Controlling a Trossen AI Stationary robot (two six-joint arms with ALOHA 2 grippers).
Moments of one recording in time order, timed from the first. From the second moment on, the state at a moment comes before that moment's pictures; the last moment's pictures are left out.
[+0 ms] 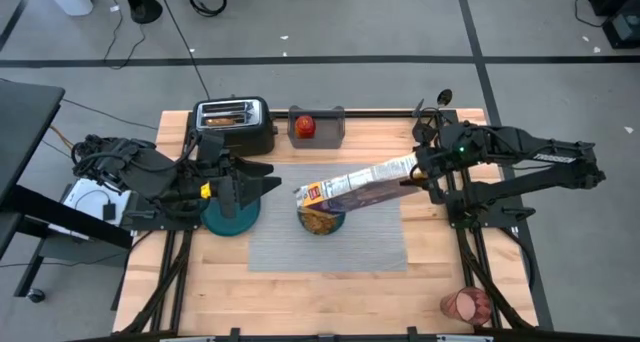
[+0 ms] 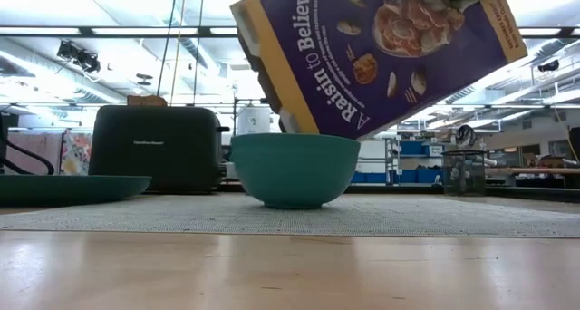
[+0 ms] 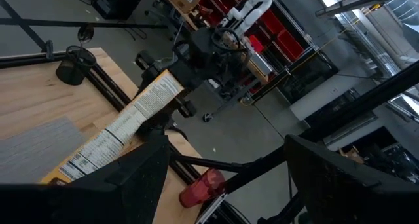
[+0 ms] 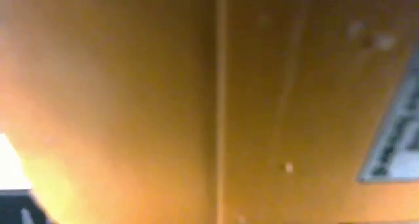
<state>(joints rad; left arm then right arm) -0.51 1.41 2.01 -0.77 -0.71 -0.96 -0.07 0.82 1.02 -0.82 -0.11 -0.18</state>
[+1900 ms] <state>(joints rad) -0.51 1.41 2.01 -0.77 -0.71 -0.98 -0.04 0.78 1.05 -0.88 -0.08 -0.10</state>
